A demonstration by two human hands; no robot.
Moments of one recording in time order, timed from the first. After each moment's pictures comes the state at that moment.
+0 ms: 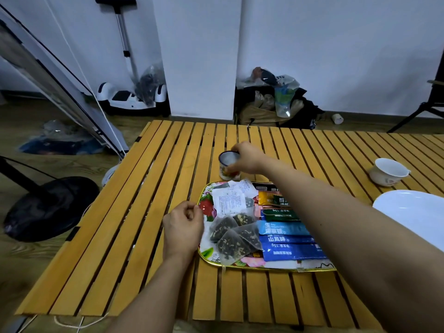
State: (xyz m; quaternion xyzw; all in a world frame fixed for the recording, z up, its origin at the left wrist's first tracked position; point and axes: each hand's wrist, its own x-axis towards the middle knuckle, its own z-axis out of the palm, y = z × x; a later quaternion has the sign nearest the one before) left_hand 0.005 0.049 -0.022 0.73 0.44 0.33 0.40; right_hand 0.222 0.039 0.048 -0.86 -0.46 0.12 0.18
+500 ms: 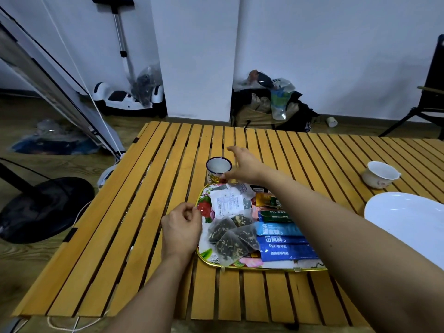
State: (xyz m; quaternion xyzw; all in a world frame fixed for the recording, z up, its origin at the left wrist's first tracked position) left_hand 0.006 0.049 -0.022 0.73 0.44 0.33 0.40; right_hand 0.205 0.022 0.048 -0.84 -0.46 0.14 0.23
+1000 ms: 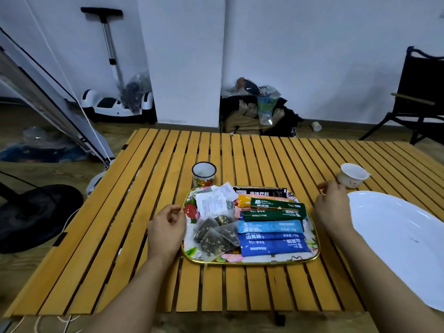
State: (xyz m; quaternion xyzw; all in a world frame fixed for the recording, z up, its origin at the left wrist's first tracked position) left_hand -0.001 0.046 -0.021 0.73 0.43 0.33 0.42; right_hand 0.242 -0.179 0.026 -0.93 -0.17 -0.11 0.31
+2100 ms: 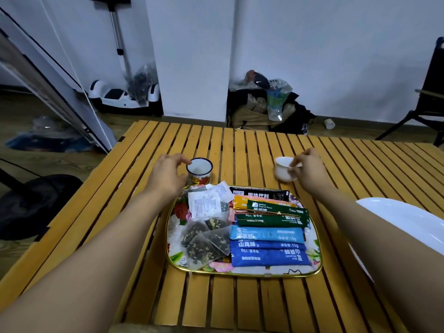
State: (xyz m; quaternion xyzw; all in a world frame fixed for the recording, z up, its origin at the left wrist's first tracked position) left_hand 0.070 0.099 0.039 0.86 0.39 0.22 0.26; right_hand 0.315 -0.105 0.036 -0.91 -0.32 -0.02 0.25
